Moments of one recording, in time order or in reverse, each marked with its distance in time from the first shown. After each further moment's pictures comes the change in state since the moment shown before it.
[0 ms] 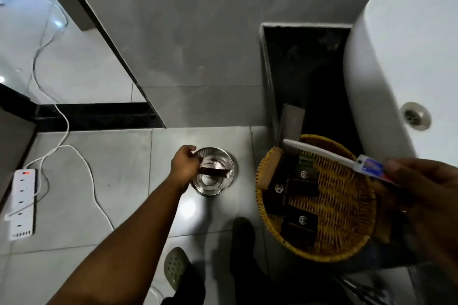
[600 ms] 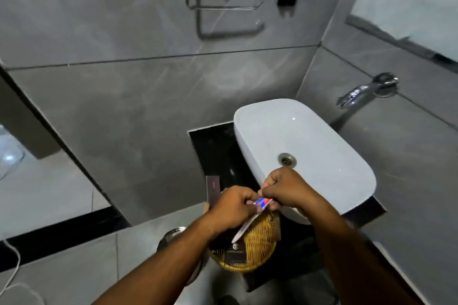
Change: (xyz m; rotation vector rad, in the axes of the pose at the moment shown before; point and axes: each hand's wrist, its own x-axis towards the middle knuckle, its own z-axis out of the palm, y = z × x) left_hand -0.266 0.191 0.052 0.427 -0.724 0.843; right_hand -0.045 -0.086 -0.014 -0.365 -0.066 -0.084
